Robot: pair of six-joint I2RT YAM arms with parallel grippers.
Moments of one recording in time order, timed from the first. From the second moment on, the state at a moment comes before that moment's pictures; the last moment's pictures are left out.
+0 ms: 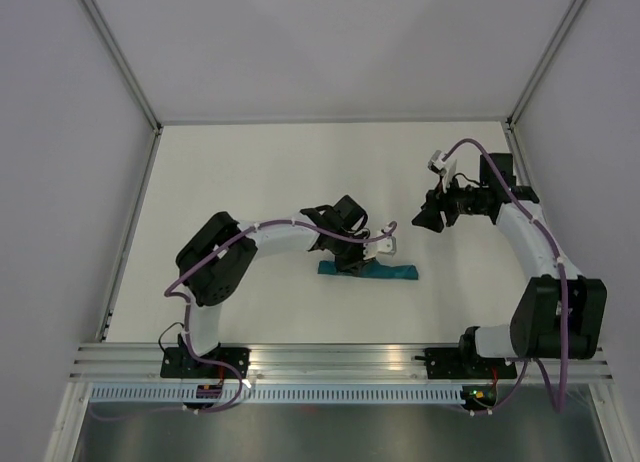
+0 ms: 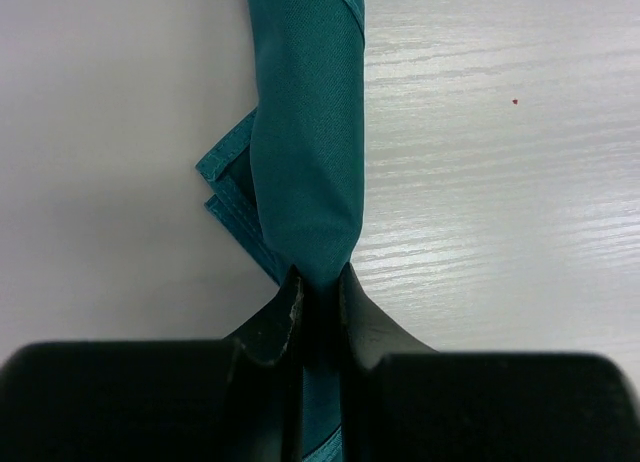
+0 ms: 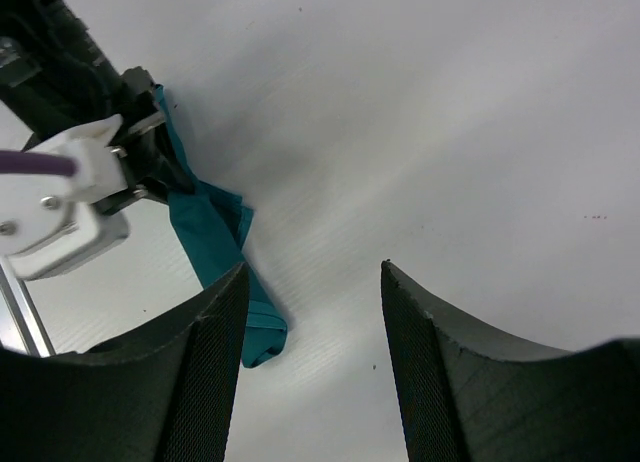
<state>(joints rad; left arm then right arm) -0.88 1.94 1.24 -0.37 0.49 0.62 -0.05 1.42 1.06 -0.66 -0.89 -0.65</state>
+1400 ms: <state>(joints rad) -0.76 2.23 1.64 -0.82 0.81 0.57 0.77 1.17 0.68 -0.48 -0.27 -0.80</state>
